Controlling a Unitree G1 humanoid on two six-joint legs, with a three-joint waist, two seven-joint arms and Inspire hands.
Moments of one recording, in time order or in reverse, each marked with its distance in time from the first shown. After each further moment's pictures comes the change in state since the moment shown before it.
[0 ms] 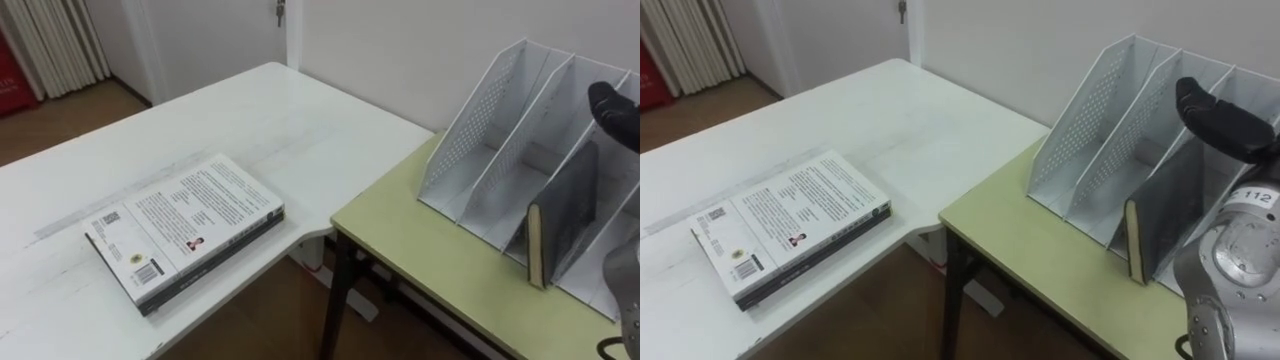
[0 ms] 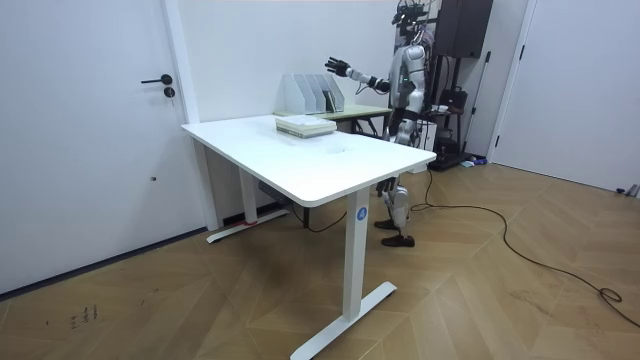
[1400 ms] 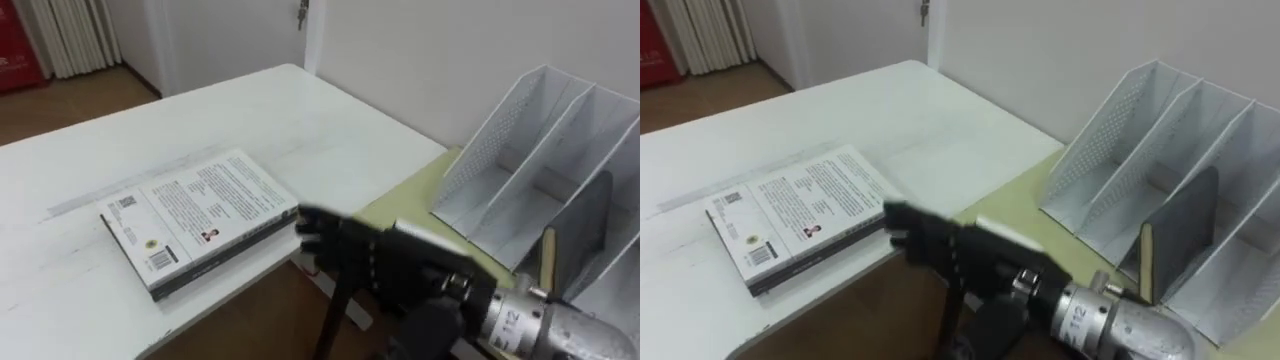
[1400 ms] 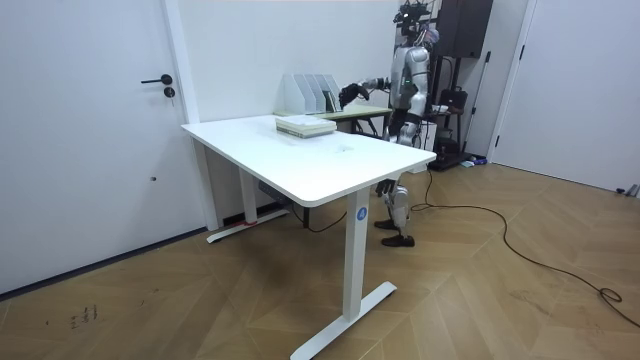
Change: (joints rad) left arm -0.063 0.135 -0.102 0.036 -0.037 0.024 -0.136; right arm 0.313 -0.159 0.488 -0.152 -0.002 0.142 1.442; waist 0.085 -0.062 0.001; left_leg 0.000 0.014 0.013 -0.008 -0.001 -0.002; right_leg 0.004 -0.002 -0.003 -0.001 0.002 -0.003
